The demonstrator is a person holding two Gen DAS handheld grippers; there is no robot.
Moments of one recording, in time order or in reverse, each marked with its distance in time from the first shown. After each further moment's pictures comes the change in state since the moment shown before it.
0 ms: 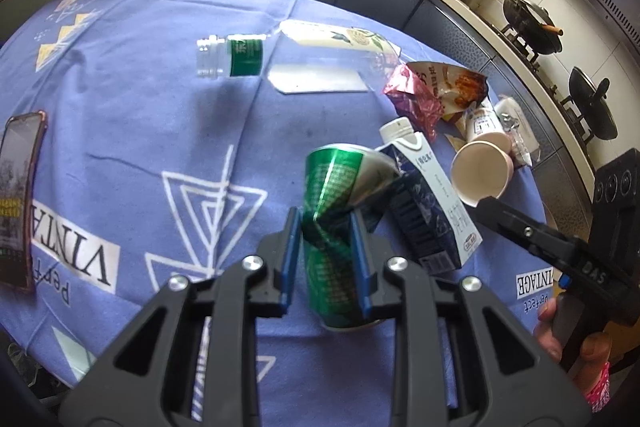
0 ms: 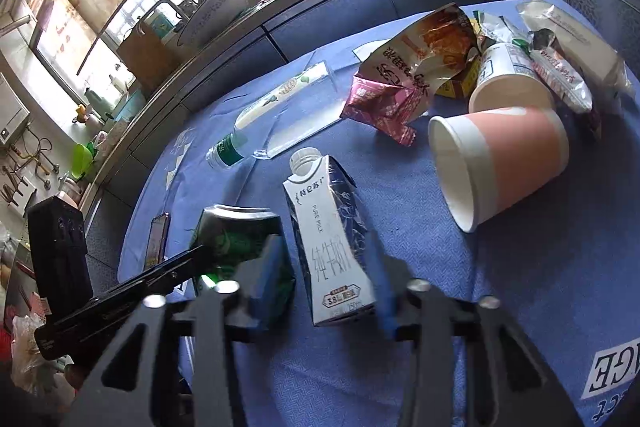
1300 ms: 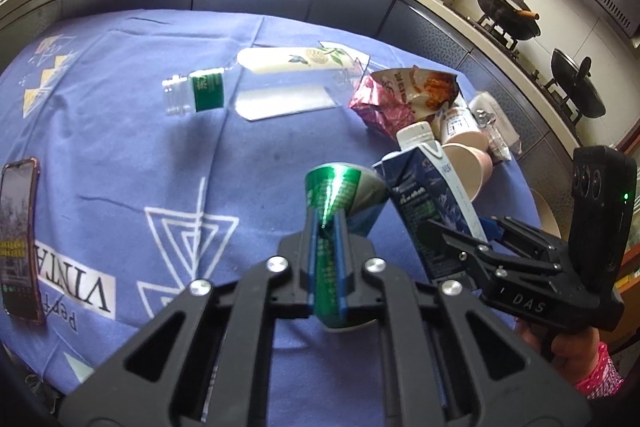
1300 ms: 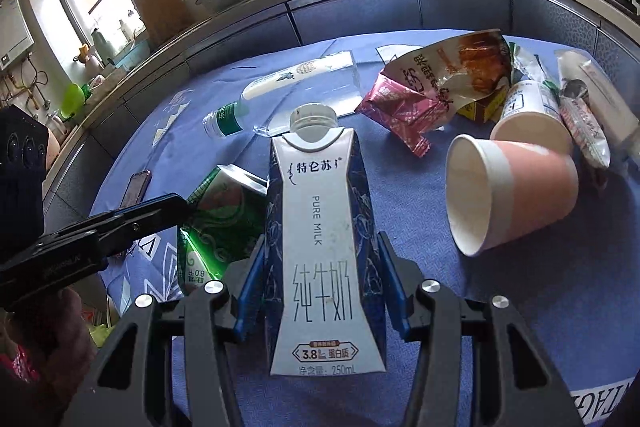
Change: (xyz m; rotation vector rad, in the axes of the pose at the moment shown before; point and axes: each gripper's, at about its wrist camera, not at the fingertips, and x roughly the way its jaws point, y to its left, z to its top) left arm -0.006 -0.026 0.008 0.102 -0.017 -0.021; right arm 0.022 0.019 -0.001 -0.217 0.050 -0.110
